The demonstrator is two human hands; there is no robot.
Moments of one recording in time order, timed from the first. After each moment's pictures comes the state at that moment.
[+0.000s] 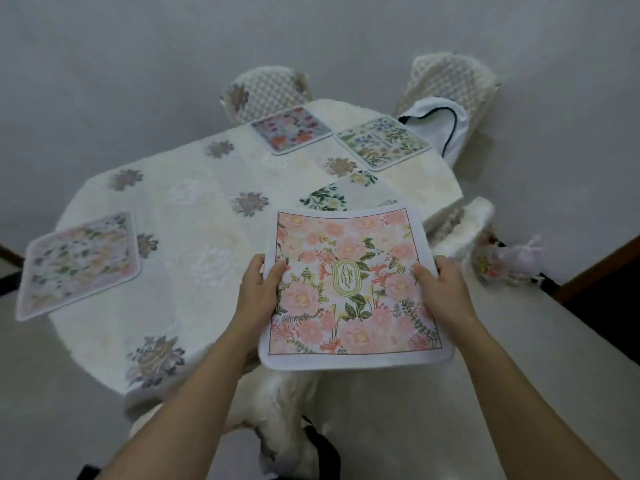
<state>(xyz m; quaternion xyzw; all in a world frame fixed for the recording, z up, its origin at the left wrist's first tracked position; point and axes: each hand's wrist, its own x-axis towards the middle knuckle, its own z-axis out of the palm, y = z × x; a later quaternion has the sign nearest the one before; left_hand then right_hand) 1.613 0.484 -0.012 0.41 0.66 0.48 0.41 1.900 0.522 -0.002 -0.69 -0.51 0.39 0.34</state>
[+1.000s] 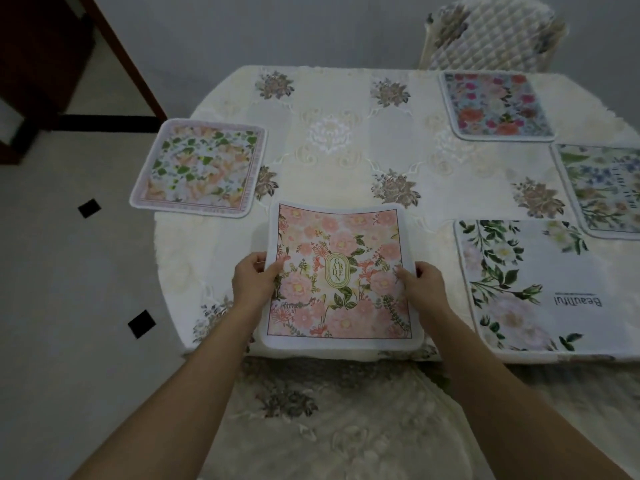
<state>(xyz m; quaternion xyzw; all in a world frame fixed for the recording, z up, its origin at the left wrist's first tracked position) 1.387 0.524 -0.119 0.06 0.82 0.49 0.29 1.602 0.704 -0.127 -0.61 -0.60 0.50 0.11</state>
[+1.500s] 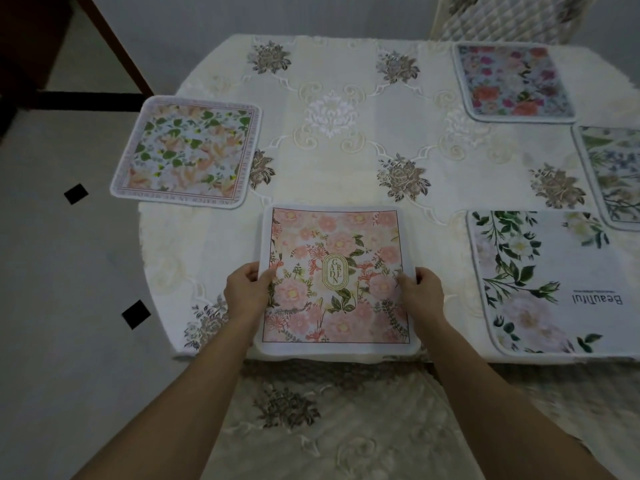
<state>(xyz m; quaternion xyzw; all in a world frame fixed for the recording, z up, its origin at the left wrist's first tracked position) 1.384 0.521 -0.159 0.00 0.85 0.44 0.27 1.591 0.696 -0.166 -0.66 -0.58 0.47 0.12</state>
